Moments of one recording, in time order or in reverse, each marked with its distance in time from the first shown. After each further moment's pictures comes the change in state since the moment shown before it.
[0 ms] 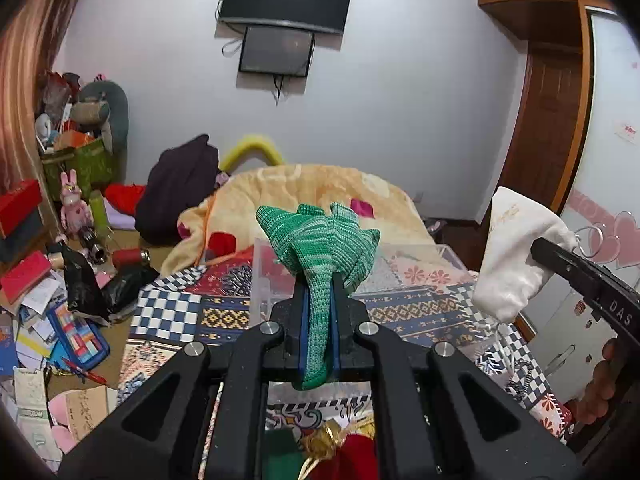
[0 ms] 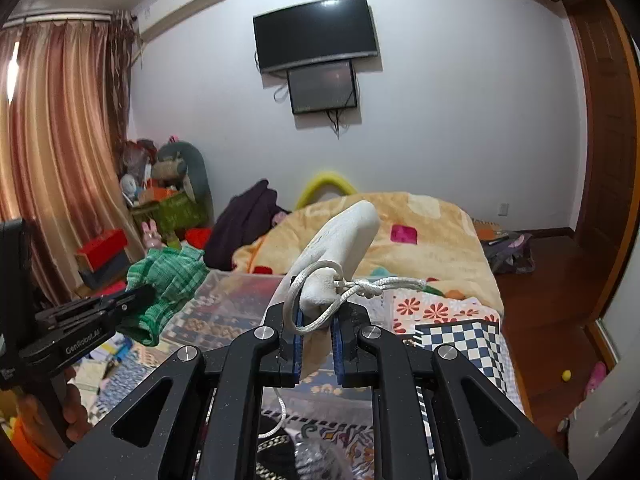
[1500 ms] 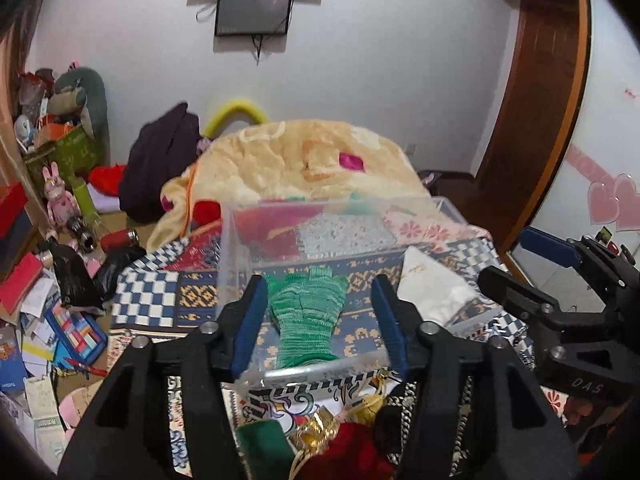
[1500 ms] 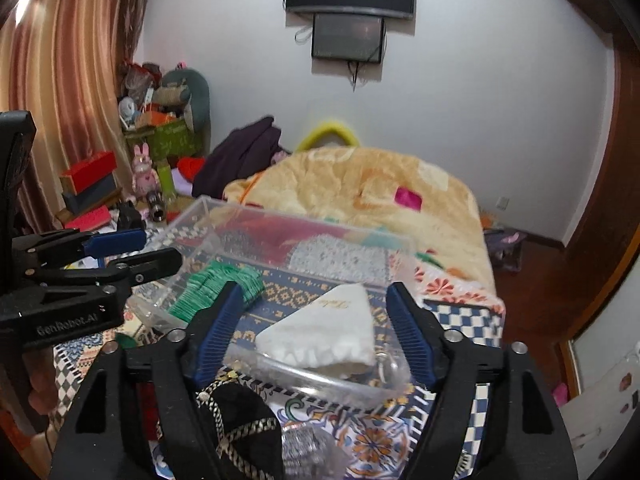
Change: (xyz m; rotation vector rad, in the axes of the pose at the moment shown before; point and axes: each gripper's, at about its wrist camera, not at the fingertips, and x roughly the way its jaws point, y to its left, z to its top) left arm 0.022 -0.013 -0.003 0.079 0.140 -0.022; right arm 0.019 0.018 -0.002 -0.164 0.172 -0.034
